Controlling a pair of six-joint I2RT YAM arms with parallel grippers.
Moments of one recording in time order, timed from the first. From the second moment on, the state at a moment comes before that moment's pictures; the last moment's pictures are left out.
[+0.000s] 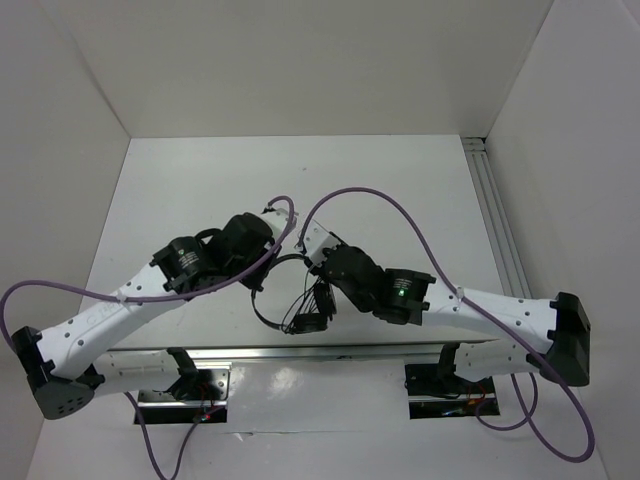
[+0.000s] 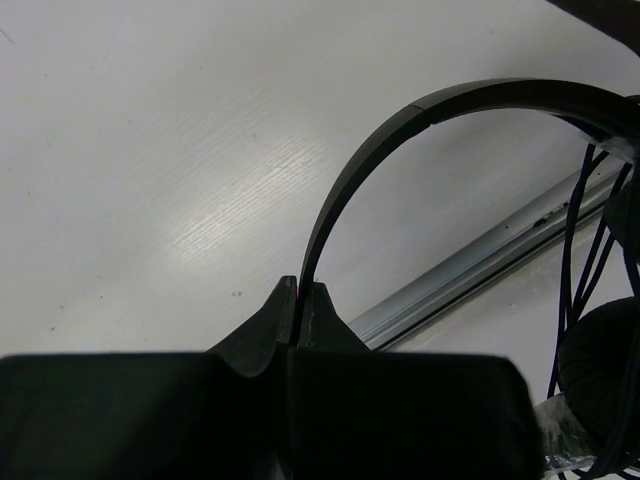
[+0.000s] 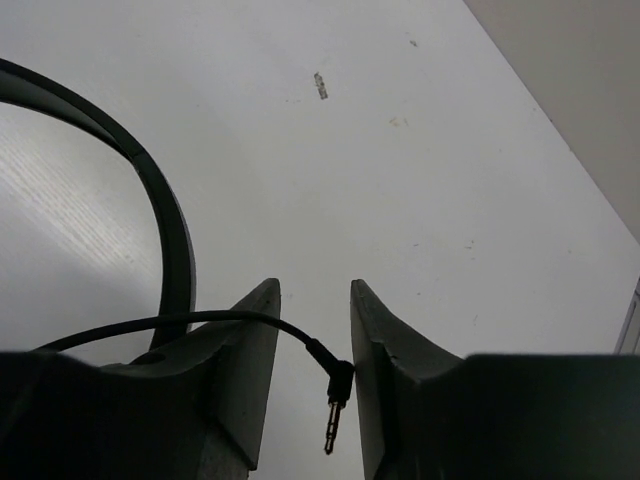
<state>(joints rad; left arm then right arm) -0.87 1.12 1.21 -0.97 -0.21 -0.21 1.19 1.19 0.96 -0.25 0.63 -0.19</state>
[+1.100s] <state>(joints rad) -0.60 1.45 1.36 -1.06 -0.23 -0.19 0.76 1.25 0.89 -0.13 0.56 -0.01</state>
